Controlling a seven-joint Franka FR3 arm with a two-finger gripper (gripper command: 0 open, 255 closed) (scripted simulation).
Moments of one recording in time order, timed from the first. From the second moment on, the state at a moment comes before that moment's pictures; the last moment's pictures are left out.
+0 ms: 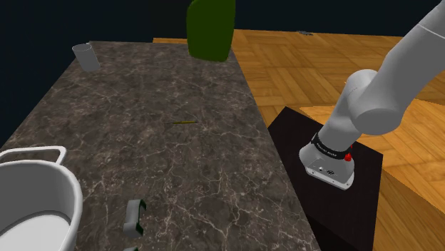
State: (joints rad) arm 0.29 -0.15 0.23 -1.33 0.10 1.25 -0.06
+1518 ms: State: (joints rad) arm 0.60 0.15 0.61 -1.17 -0.08 1.39 0.58
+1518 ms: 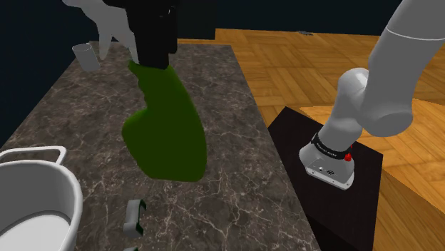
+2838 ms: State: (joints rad) arm 0.83 0.40 0.67 -1.09 -0.26 1.51 0.81
